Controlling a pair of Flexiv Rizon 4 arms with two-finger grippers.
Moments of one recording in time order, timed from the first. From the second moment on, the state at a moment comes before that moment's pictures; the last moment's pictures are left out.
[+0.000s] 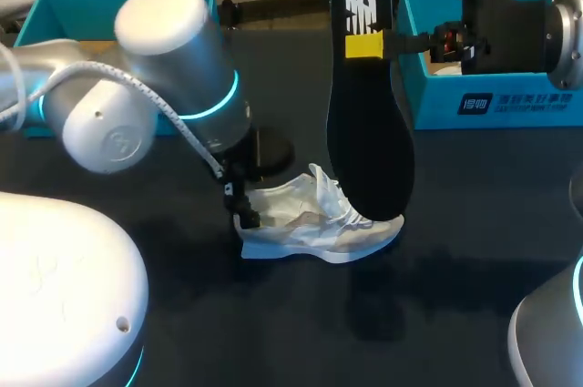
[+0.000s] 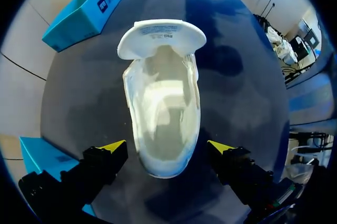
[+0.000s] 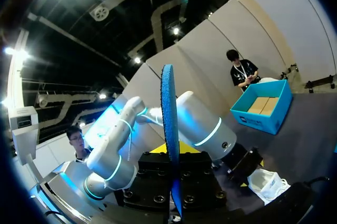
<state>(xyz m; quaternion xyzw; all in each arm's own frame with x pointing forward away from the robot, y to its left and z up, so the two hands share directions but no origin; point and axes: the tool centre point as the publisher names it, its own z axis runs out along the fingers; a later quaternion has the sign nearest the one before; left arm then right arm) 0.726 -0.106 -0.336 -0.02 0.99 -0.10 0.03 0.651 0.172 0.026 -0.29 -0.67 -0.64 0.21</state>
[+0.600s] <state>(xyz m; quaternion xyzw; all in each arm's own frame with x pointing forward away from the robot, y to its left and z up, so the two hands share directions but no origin) 0.727 -0.108 -0.336 -0.02 1.00 -0.07 0.03 0.651 0.172 0.026 -0.29 -0.67 -0.64 0.21</state>
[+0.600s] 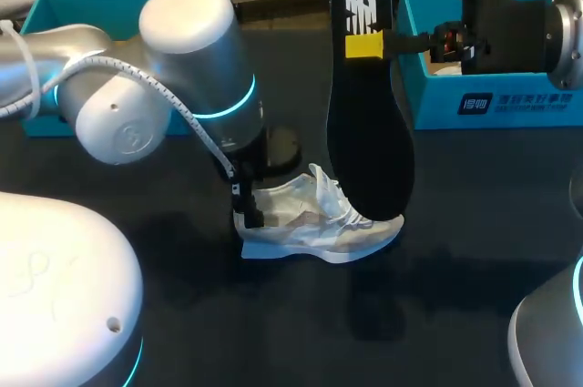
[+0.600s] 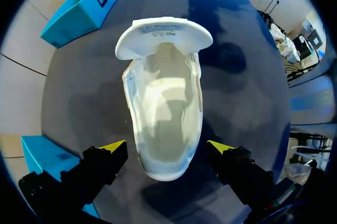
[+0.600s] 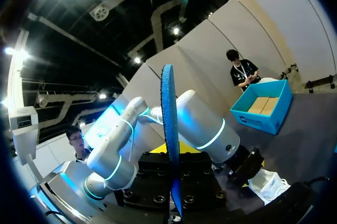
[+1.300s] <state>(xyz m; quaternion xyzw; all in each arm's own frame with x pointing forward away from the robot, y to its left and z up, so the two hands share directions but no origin) 0.760 -0.129 -0.329 0.00 0.99 -0.10 0.04 0.651 0.172 0.026 -0.29 -0.67 -0.64 0.21</state>
